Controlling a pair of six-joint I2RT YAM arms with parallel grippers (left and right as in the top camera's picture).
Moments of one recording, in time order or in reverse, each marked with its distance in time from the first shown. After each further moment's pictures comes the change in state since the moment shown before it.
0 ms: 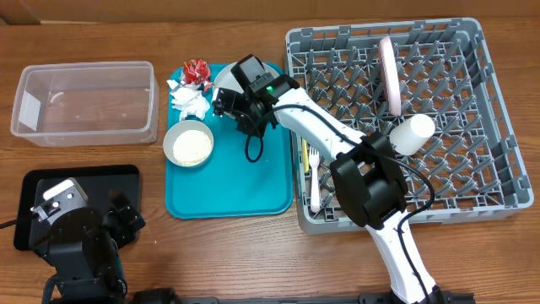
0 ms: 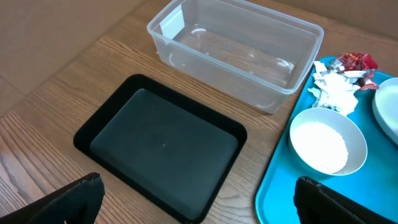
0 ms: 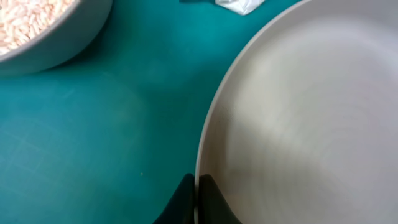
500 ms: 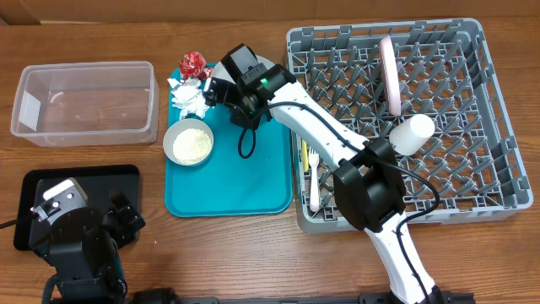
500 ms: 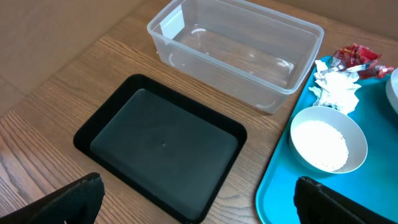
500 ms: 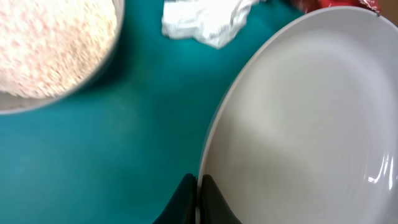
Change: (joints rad) left arm 0.000 0.000 0.000 0.000 0.000 0.000; right arm 0.035 -0.010 0.142 -0.113 0.054 0.026
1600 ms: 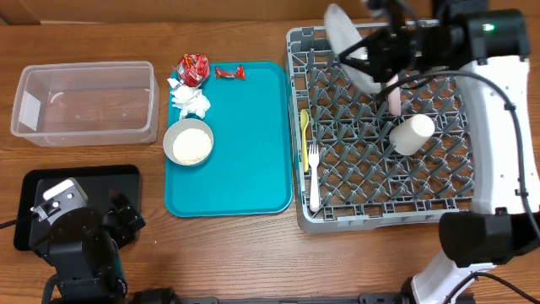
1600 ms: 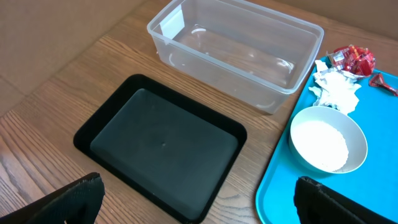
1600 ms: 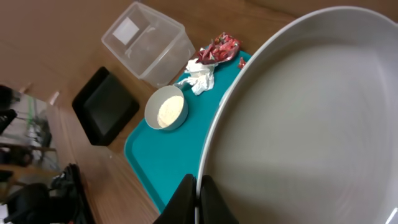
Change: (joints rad) left arm 0.000 0.000 0.000 0.000 0.000 0.000; right arm -0.603 -0.510 0.003 -0.451 -0.746 0.289
